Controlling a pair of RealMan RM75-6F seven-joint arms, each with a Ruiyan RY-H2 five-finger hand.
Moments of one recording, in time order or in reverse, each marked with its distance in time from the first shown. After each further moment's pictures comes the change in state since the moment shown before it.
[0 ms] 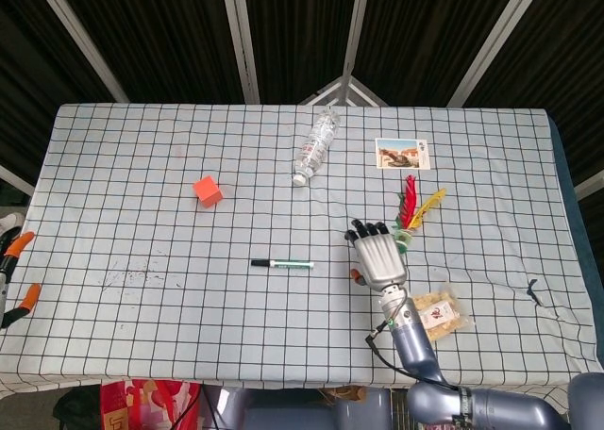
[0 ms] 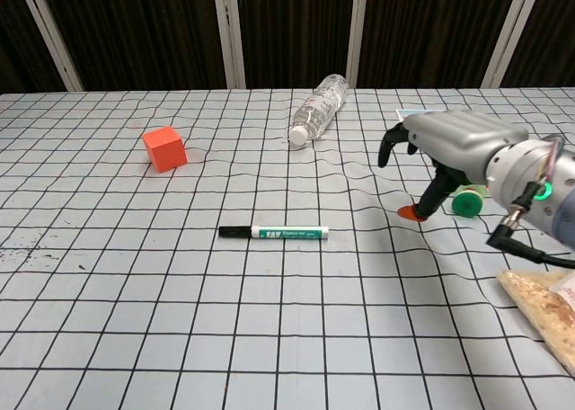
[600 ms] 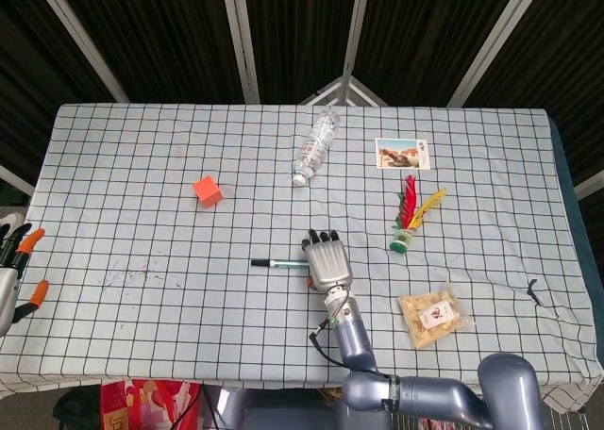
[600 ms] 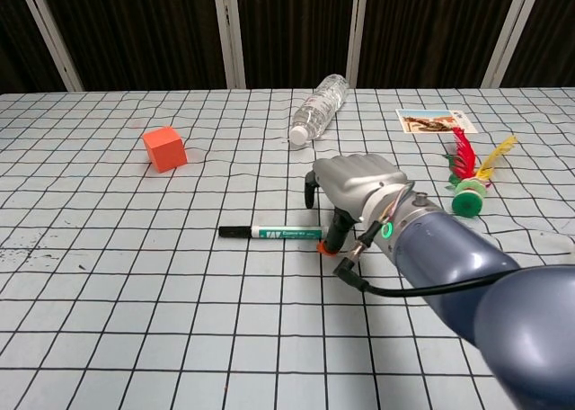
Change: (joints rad) left arm -0.019 -0.018 -0.004 0.002 -0.007 -0.017 0.046; right arm 0.199 -0.327 0.050 0.268 0.179 0.029 -0.093
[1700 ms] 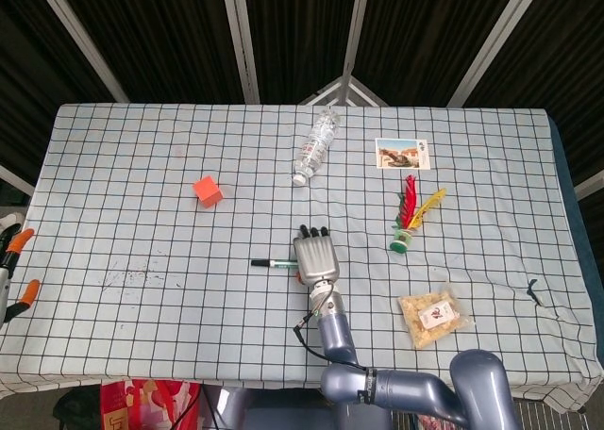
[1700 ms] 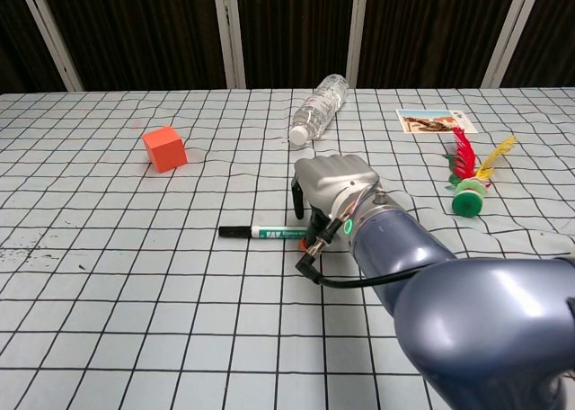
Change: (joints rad) left arm 0.002 -0.013 -0.002 0.056 -0.016 0.003 -0.015; right arm 0.091 -0.088 0.050 0.140 0.062 -0.005 -0.004
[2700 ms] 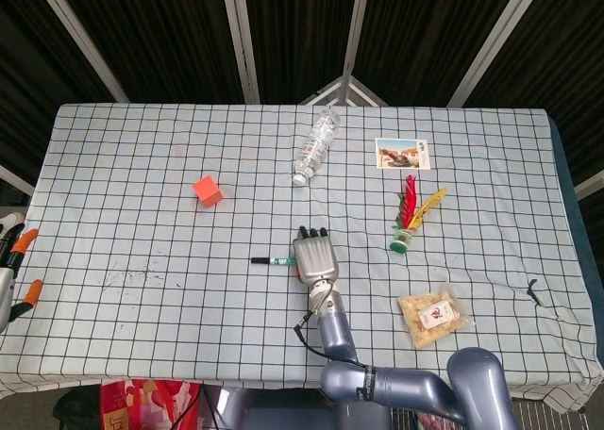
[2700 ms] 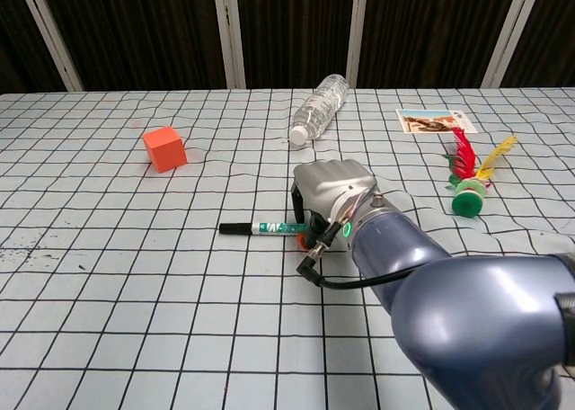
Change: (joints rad) left arm -0.005 -0.006 0.002 -0.006 -0.001 -0.002 0.034; right arm 0.020 -0.001 -0.011 0.031 0.027 -0.028 0.008
